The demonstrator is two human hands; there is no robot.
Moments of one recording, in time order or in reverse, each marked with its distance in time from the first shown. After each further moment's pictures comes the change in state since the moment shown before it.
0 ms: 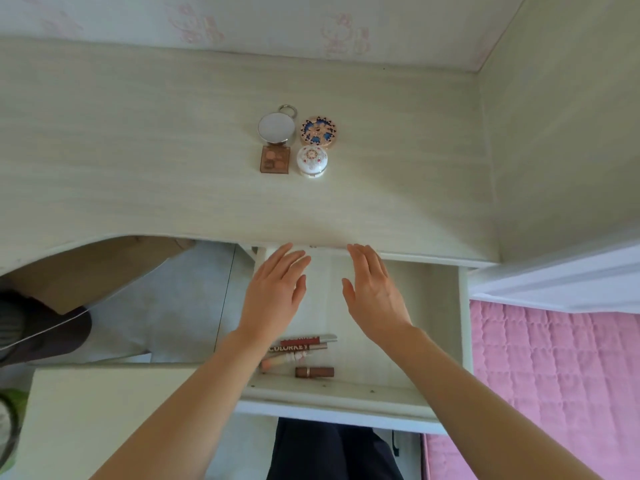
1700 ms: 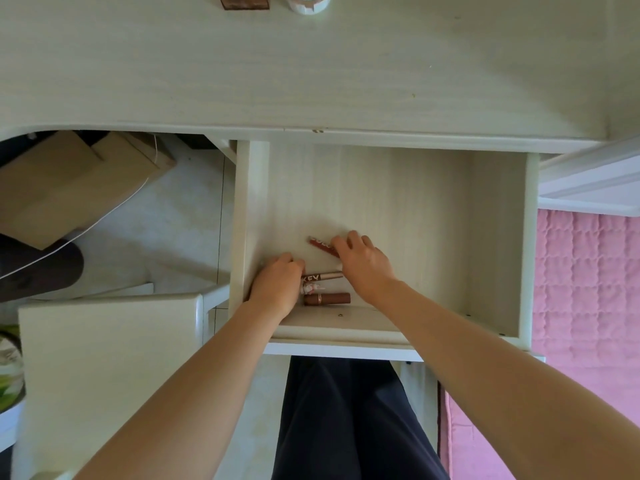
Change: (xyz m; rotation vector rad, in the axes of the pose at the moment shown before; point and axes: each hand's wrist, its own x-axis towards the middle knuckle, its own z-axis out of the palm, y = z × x) left_hand -0.101 -0.034 0.113 0.044 -0.806 -0.286; right_hand -0.051 0.055 0.165 -0.237 -0.467 0.034
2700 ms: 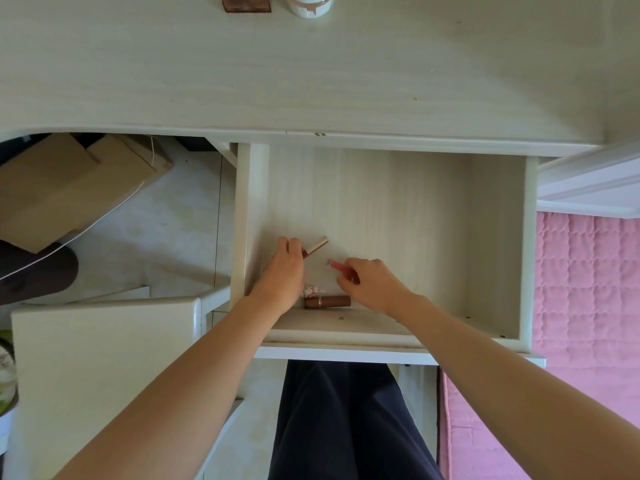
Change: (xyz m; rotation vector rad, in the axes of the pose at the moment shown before) left_hand 0.003 0.009 -0.017 -0.168 0.091 -0.009; right_hand -0.020 0.010 -0.010 0.493 -0.223 0.150
